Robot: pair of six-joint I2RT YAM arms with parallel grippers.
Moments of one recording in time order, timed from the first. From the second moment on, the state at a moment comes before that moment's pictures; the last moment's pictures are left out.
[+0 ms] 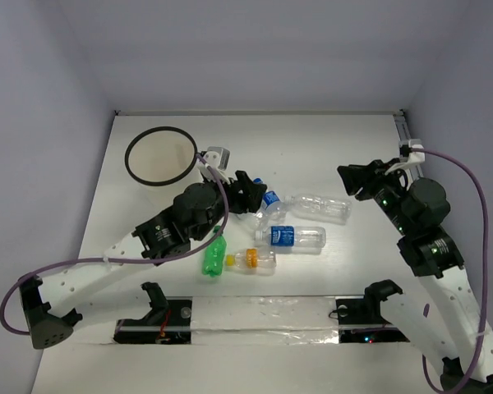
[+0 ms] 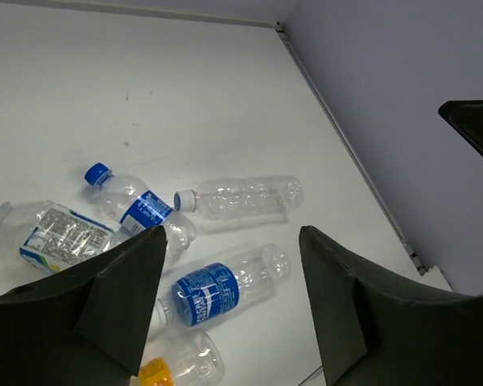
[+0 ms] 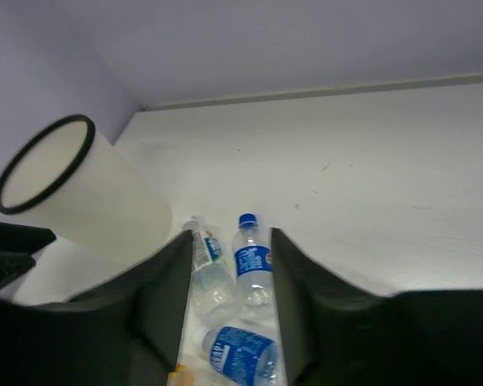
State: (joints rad) left arm -1.03 0.97 0.95 -0.14 -0.41 -0.55; right arm 0.33 0.65 0.90 -0.25 -0.09 0.41
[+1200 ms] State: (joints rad) left arm -0.76 1.54 0.95 -0.30 -0.48 -0.92; right arm 0.33 0.68 0.74 -0.15 -0.29 0.44
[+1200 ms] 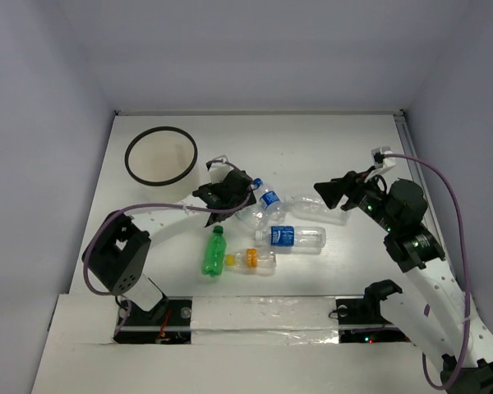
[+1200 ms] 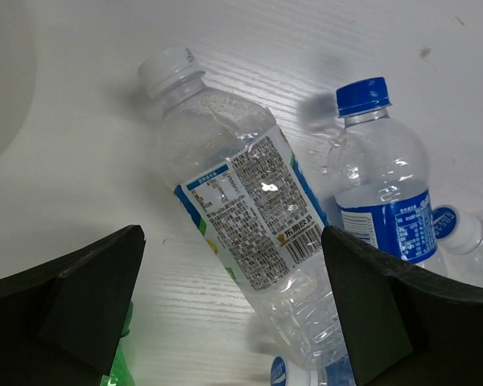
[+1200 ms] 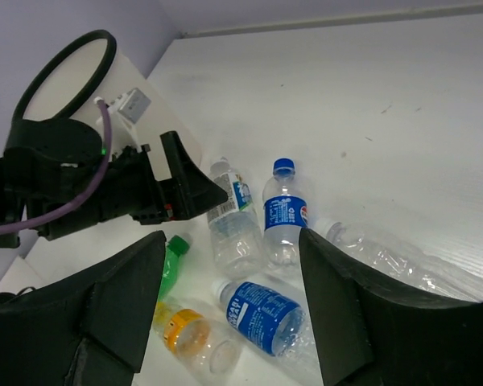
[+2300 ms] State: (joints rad) left arm -0.75 1.73 1.06 -0.28 -0.56 -0.95; right arm 0.33 0.70 0.68 -0.08 -0.42 0.47
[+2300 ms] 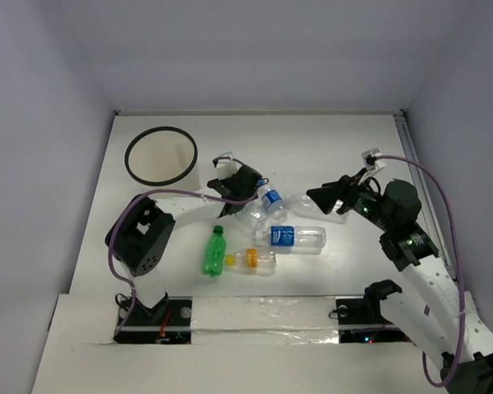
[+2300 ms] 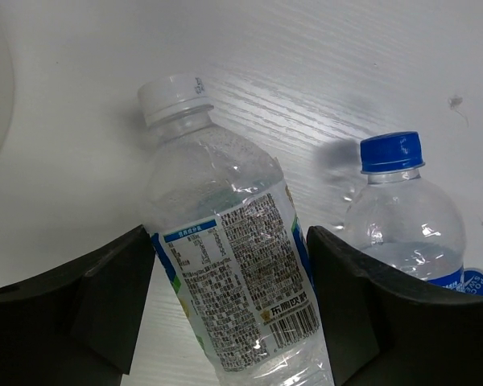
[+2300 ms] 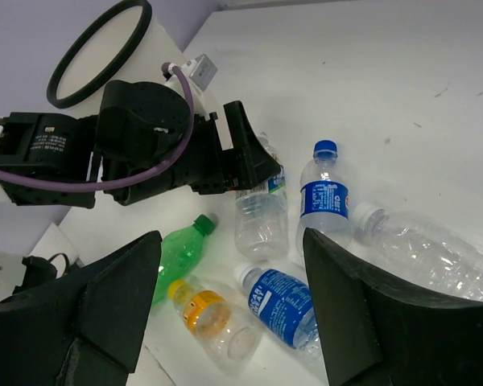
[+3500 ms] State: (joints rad) left arm -0.73 1.38 1.08 -0.28 -0.58 -0.80; right arm 0.34 1.05 0.70 0.03 -0.39 0.47
